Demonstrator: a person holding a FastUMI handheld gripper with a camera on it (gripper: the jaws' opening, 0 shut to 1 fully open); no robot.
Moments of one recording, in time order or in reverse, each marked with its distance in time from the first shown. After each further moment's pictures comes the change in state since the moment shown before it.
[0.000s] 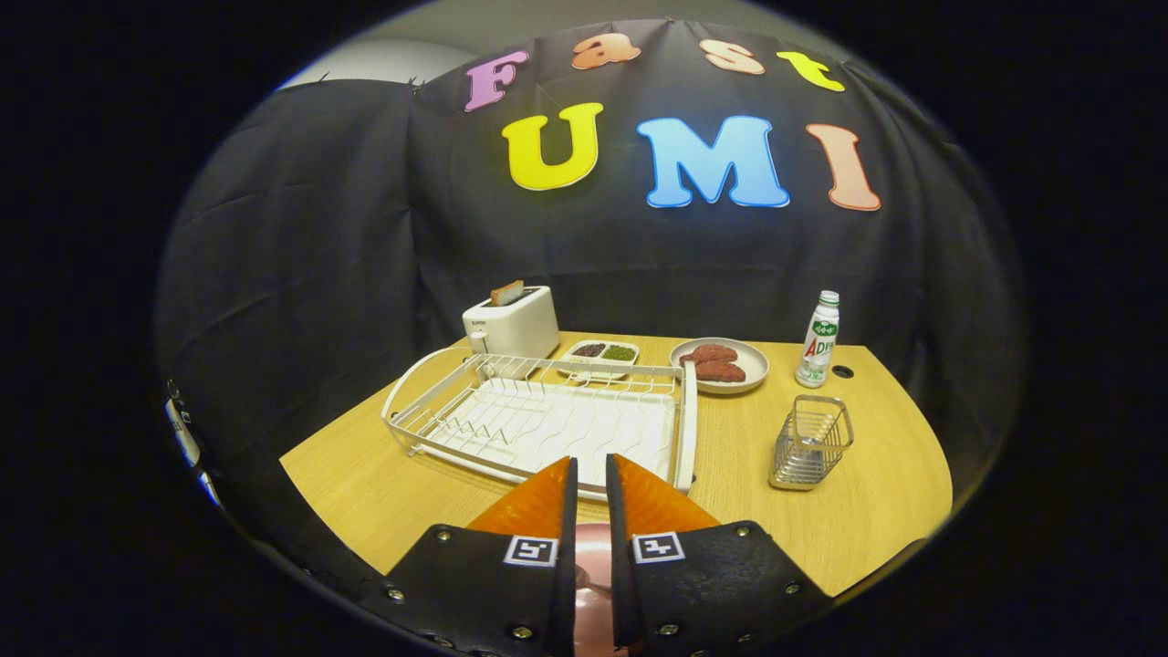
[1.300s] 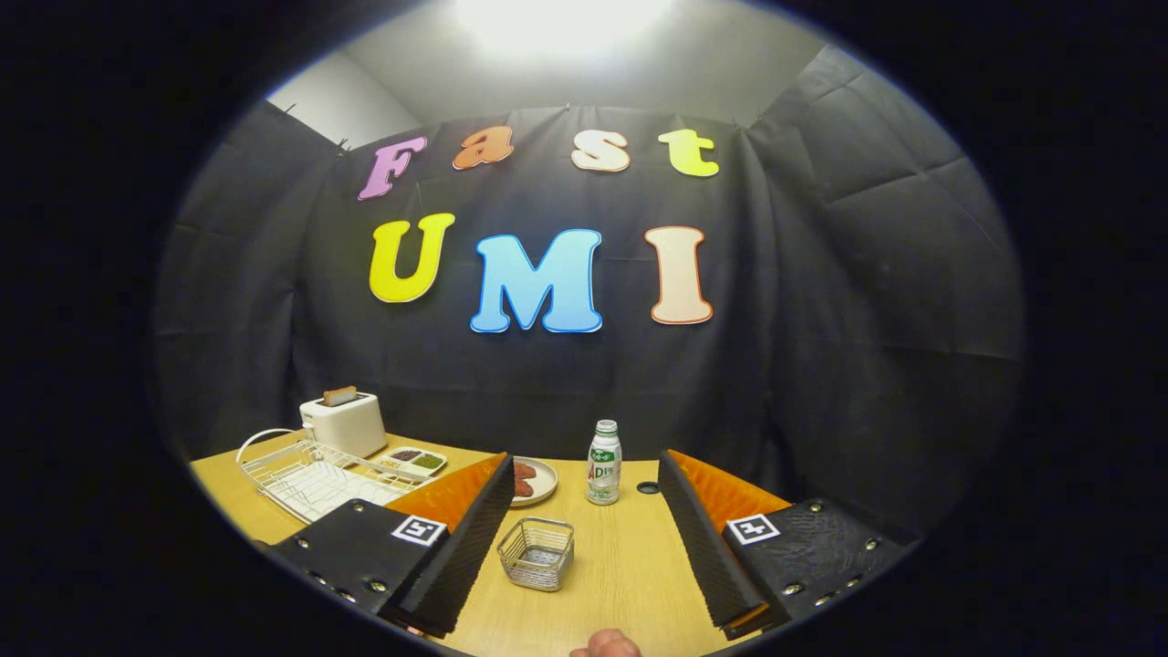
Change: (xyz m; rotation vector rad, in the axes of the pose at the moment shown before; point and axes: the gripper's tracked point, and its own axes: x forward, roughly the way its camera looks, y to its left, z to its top) arm -0.073 -0.275 0.079 -0.026 -0.392 -0.345
